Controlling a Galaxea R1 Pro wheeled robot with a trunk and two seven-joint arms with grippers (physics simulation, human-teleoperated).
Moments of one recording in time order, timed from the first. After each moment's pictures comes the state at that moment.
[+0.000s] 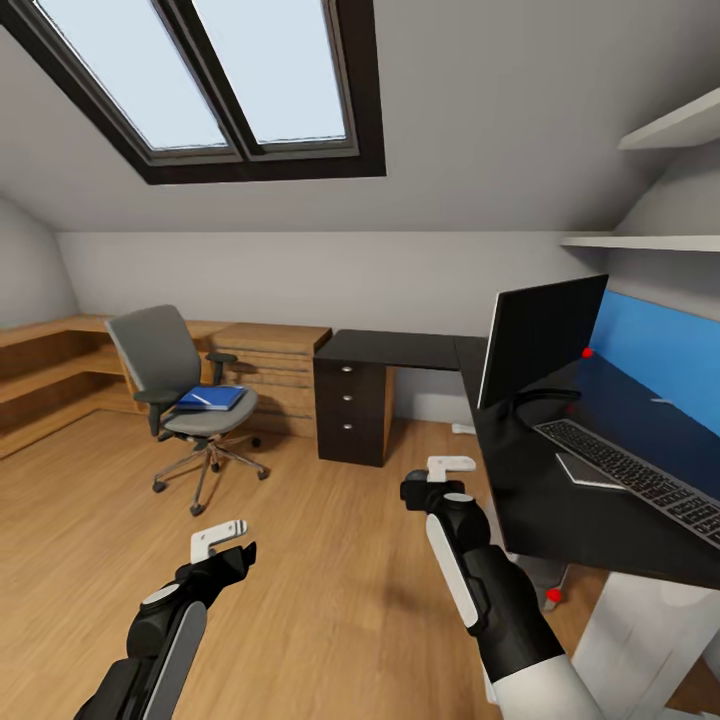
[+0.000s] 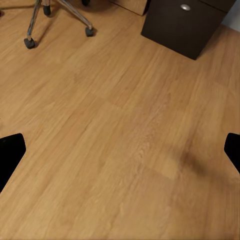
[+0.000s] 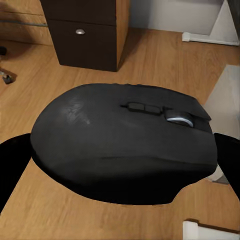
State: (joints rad) left arm -0.20 -0.05 0.01 -1.49 0.31 0.64 0.32; right arm -0.53 0.17 0.20 -1.30 -0.12 0.76 -0.35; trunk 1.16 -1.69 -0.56
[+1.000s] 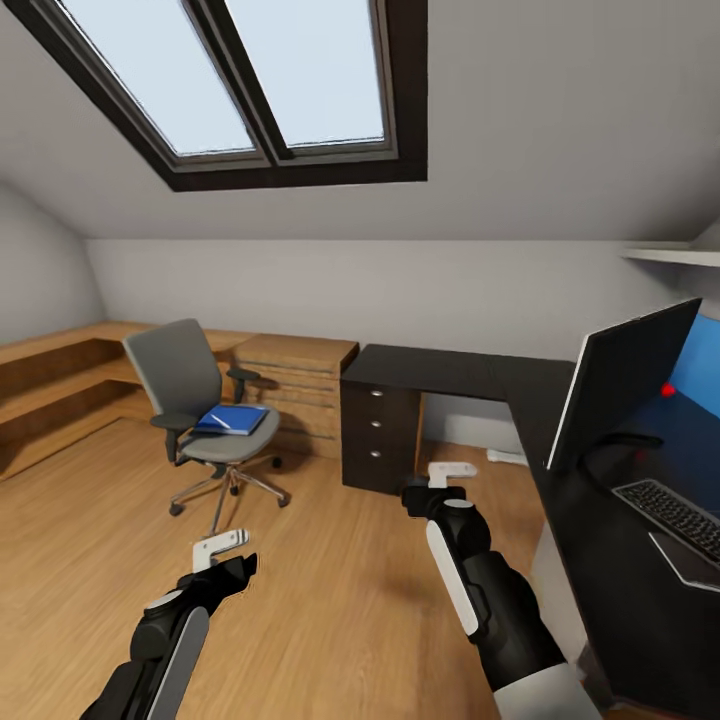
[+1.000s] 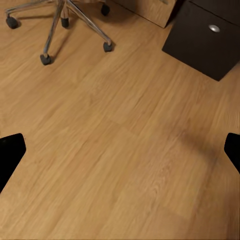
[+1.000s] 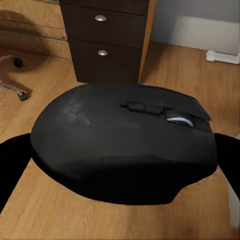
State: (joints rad) left arm -0.20 -0.04 0.01 -1.44 0.32 0.63 0.32; right arm -0.51 0.17 0.20 -1.30 -0.11 0.76 -0.36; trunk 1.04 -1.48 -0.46
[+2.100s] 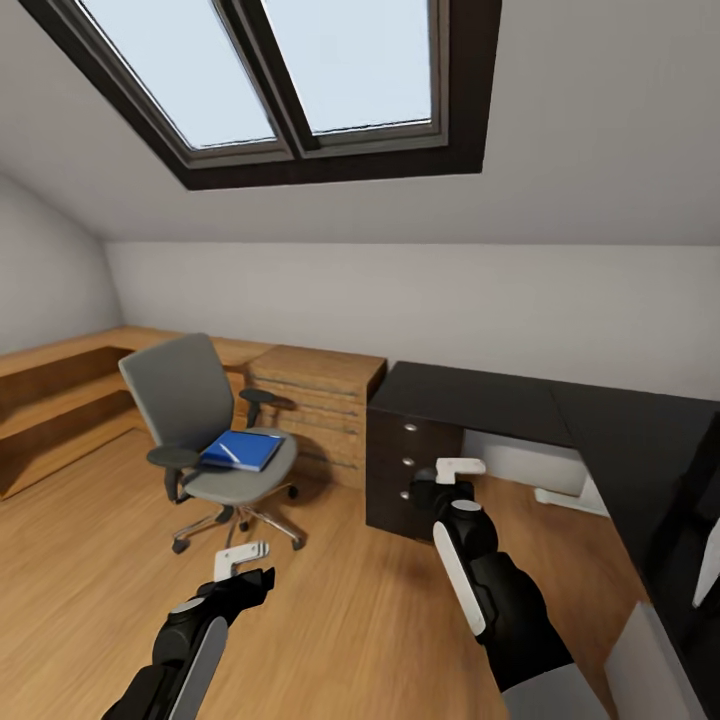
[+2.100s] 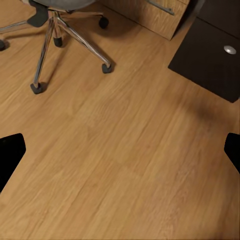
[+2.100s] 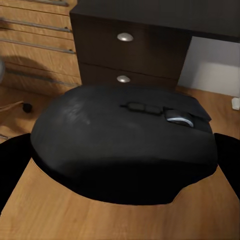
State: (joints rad) left arm -0.20 -0.05 -0.07 -1.38 0.31 0.63 0.32; right arm -0.50 0.15 0.20 -1.30 -0.10 0.67 -0.36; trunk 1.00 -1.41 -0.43
